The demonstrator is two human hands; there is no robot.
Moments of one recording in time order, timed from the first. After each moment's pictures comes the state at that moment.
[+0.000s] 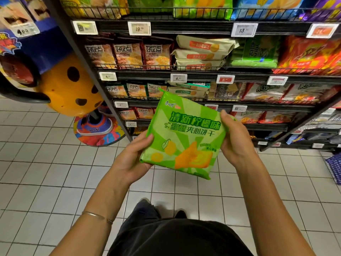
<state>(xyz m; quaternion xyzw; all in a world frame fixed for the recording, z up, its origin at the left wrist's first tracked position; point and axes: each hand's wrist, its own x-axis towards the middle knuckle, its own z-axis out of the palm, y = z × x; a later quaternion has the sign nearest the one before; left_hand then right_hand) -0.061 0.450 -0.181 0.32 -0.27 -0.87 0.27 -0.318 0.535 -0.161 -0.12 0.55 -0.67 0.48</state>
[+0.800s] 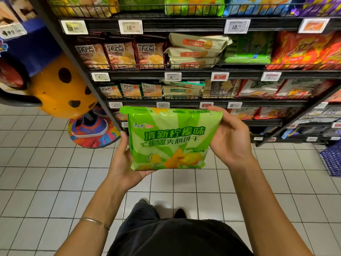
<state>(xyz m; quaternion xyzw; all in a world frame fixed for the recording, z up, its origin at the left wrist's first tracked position) -0.051 0.445 -0.211 0.38 -0.22 -0.86 0.25 -0.312 0.539 -0.158 -0.11 0.37 -0.74 0.55</state>
